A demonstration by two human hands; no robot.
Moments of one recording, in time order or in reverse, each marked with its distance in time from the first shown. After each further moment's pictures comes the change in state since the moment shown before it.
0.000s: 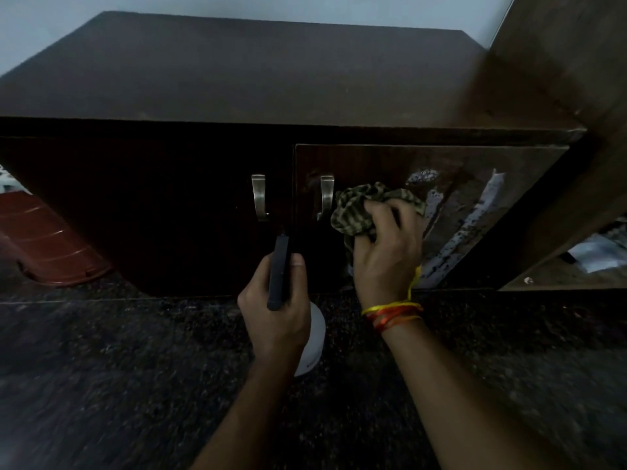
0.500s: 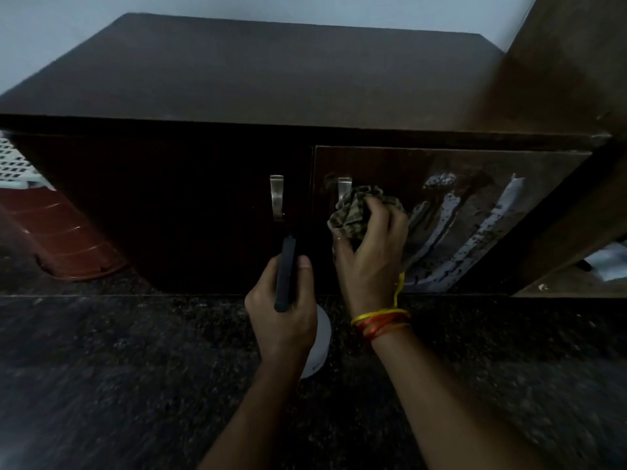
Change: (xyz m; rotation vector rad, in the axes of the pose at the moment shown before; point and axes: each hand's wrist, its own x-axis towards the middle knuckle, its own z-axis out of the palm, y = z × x) left_hand 0.002 -0.004 -0.008 0.009 0.027 -0.021; right_hand -0.010 -0.025 0.019 0.124 -0.066 0.098
